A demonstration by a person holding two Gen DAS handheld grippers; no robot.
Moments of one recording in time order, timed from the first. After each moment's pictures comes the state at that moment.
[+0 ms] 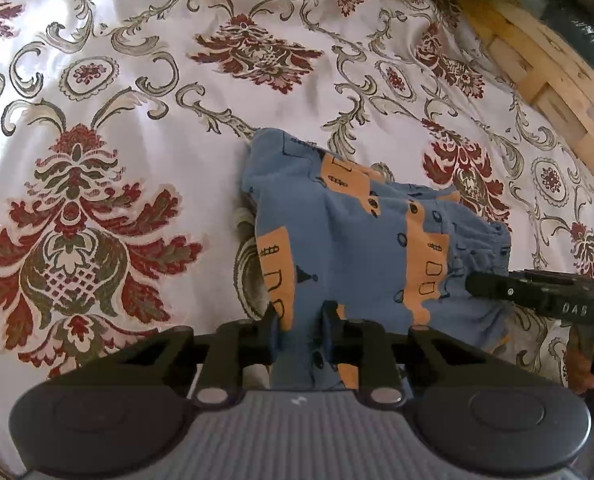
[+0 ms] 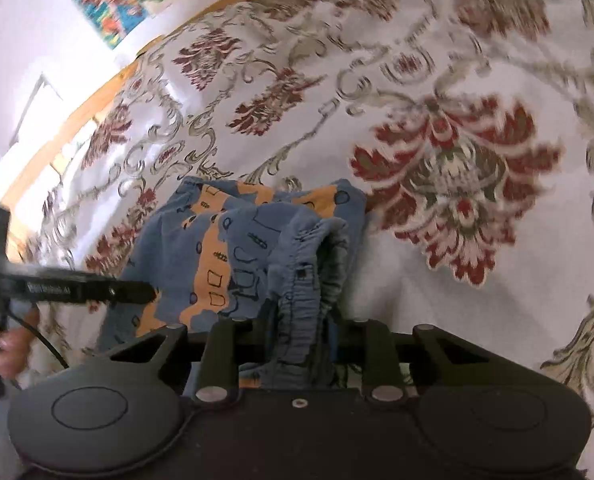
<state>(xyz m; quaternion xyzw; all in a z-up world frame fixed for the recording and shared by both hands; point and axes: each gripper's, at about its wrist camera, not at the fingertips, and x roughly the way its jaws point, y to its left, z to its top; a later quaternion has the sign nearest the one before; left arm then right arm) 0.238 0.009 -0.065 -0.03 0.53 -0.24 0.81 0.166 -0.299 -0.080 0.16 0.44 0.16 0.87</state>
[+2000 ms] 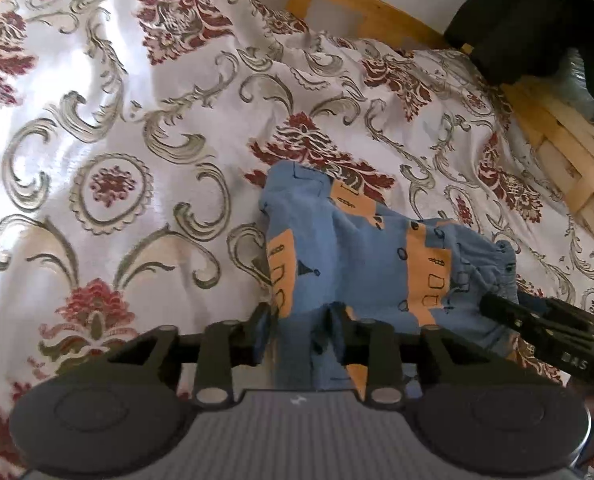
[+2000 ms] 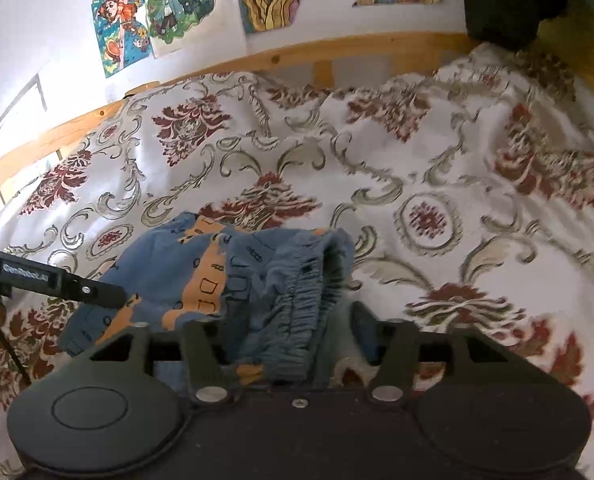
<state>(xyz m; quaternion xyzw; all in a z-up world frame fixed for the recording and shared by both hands) 0.352 0.030 -0.081 -0.08 0.44 -0.19 0.87 0.282 -0.272 -0.083 0.07 0.30 0.11 0.94</state>
